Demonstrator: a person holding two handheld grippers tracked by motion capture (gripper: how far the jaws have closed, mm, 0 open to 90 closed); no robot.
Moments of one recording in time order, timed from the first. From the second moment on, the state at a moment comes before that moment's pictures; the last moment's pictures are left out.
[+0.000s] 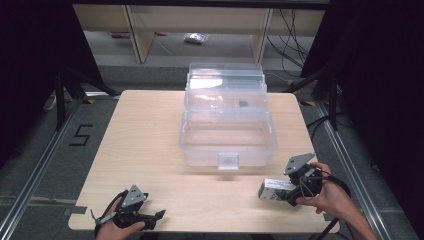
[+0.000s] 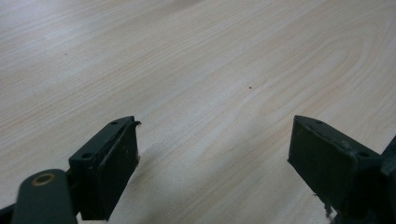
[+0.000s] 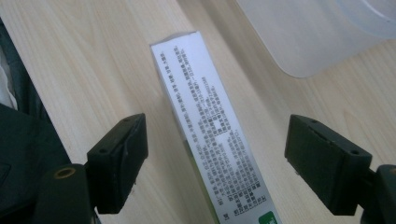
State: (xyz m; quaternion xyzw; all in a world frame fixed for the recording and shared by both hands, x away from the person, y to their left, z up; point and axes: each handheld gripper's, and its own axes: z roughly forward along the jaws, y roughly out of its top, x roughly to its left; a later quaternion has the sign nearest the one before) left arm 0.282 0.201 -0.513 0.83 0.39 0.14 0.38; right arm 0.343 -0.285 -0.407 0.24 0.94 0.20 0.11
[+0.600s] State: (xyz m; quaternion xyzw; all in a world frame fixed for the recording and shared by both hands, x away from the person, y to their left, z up) left arm 0.282 0.201 -0.512 0.83 0.39 0.14 0.38; right arm 0.356 -0.286 -0.423 0.24 0.96 0.15 0.08
